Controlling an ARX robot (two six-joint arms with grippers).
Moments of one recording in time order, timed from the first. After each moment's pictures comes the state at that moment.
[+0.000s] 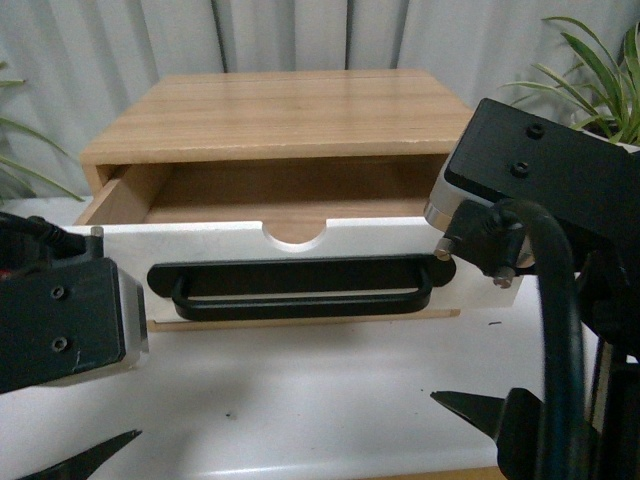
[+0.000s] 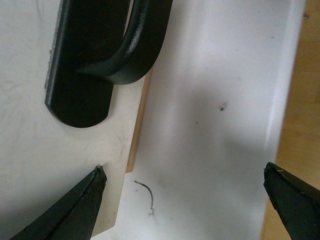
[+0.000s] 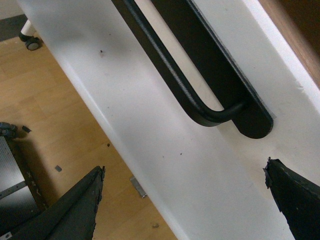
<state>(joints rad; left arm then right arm) -0.14 1.46 0.50 0.22 0.29 1.15 0.39 1.44 0.70 -0.02 -0.26 -0.68</state>
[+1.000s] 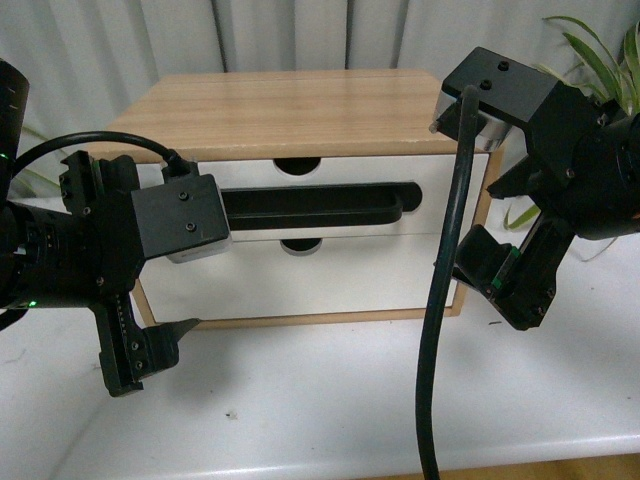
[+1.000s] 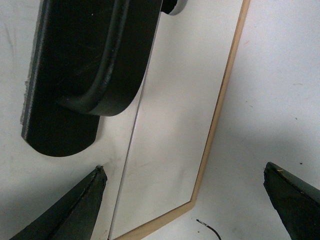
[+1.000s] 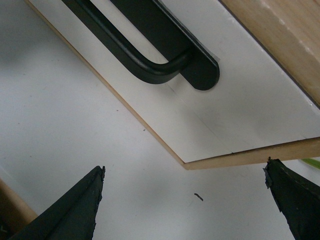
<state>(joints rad) -0.17 1.79 0.80 0.33 0.16 1.10 0.26 1.72 0.97 0.04 -0.23 -0.64</state>
